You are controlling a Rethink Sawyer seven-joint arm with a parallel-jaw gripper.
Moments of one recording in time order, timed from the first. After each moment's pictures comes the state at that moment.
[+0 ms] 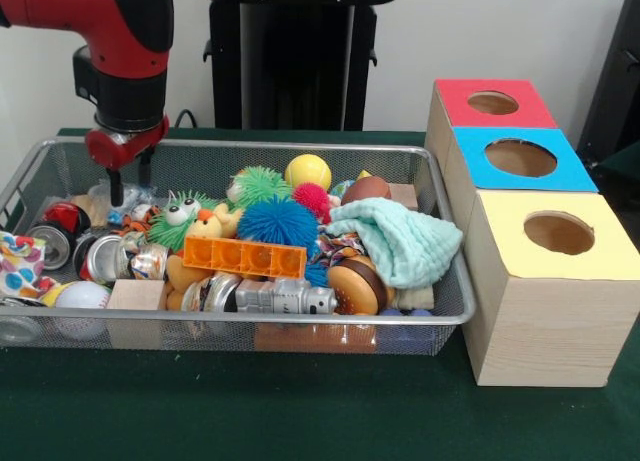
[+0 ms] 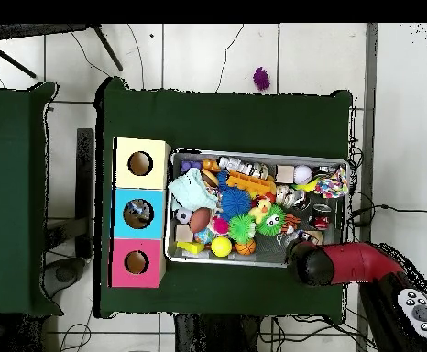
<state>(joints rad) -0.83 -0.50 0.26 1.73 -0.88 0.46 0.75</state>
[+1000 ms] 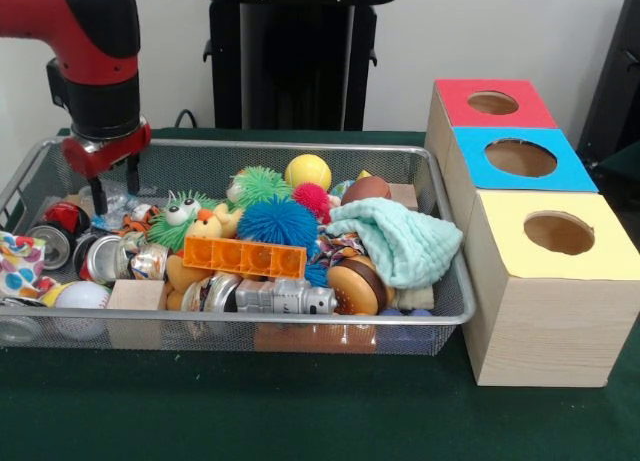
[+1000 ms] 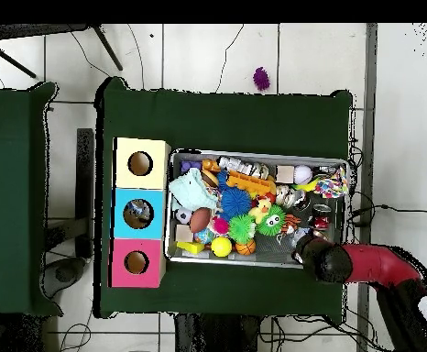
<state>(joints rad) -0.96 -0.47 0.35 1.70 -0.84 0.51 0.75</state>
